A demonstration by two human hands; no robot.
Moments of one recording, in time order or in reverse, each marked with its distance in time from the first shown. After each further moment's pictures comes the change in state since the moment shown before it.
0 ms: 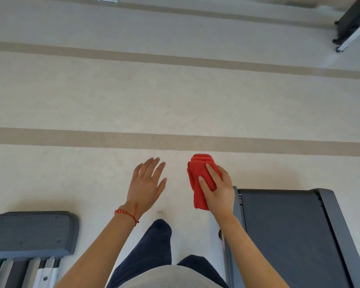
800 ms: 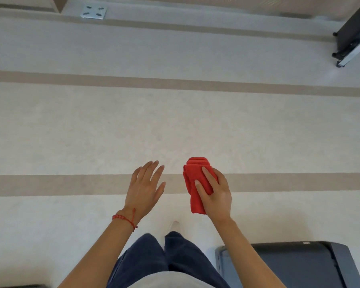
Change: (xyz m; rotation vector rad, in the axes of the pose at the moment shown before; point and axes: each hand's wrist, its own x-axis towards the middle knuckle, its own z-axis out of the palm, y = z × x) left_hand 0.346 -0.056 0.021 0.010 -0.013 0.023; right_hand 0.346 0.018 0.028 -0.010 0.024 -0.042
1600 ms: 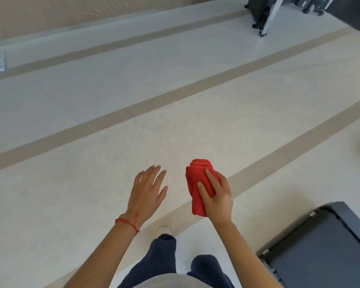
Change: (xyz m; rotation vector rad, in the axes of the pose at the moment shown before) left_hand 0.304 -0.062 0.010 0.014 -0.198 0.431; right_hand 0.214 0.001 0.040 0.022 0.377 0.398
